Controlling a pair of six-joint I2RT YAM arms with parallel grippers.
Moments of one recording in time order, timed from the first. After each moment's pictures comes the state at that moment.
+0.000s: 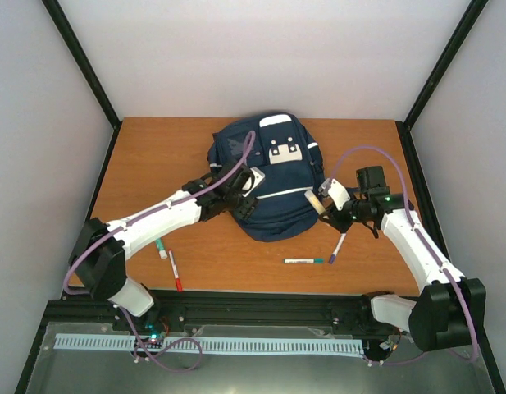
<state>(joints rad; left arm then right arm) -0.76 1.54 1.19 -0.56 -0.15 -0.02 0.15 1.19 0.88 -0.77 -0.50 -0.60</state>
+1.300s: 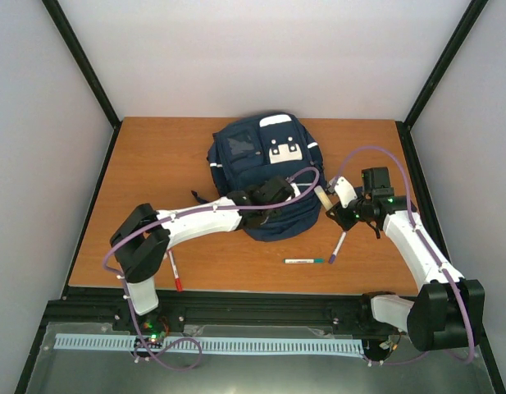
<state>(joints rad) -0.97 1.81 1.31 -0.39 -0.54 0.35 0.09 1.18 0.85 -0.71 -0.41 -0.53</state>
